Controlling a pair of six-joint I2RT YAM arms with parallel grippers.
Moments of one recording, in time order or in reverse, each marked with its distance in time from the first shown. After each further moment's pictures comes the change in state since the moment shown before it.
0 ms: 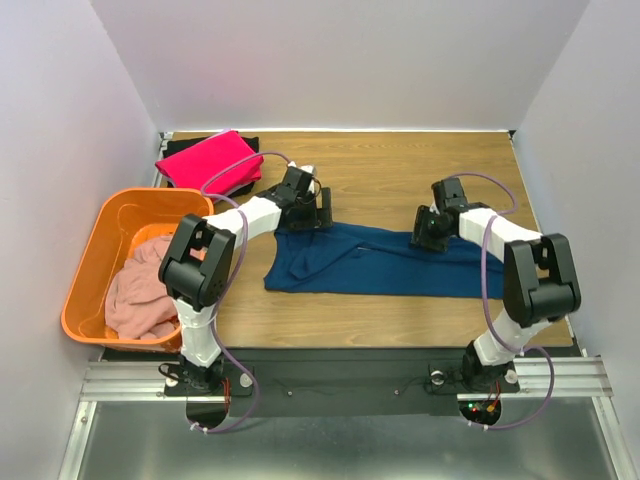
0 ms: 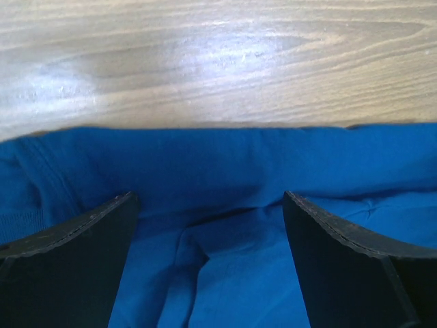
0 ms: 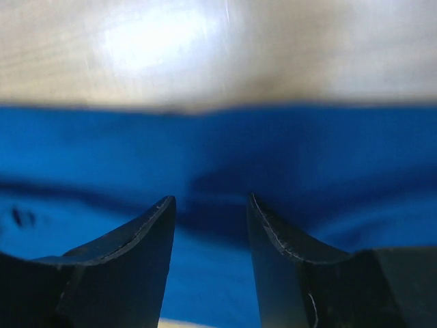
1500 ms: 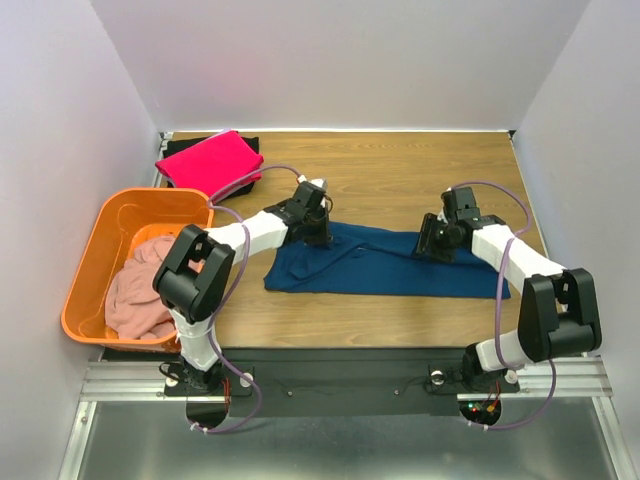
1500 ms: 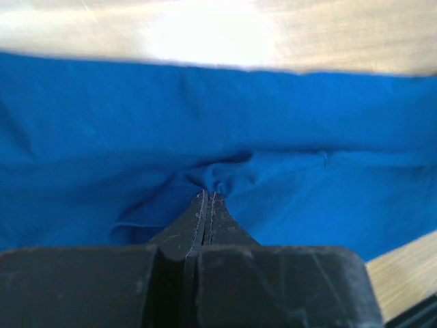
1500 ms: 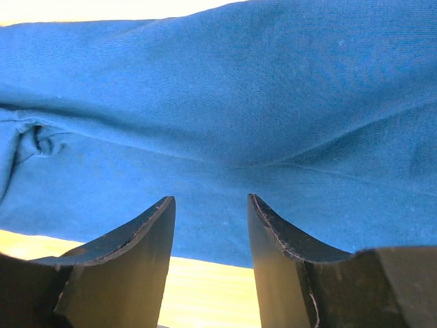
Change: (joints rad) left arm -0.098 -0.091 -0.119 0.058 -0.006 -0.106; right arm 0.000 -0.258 -0.149 -0.072 -0.069 0.020
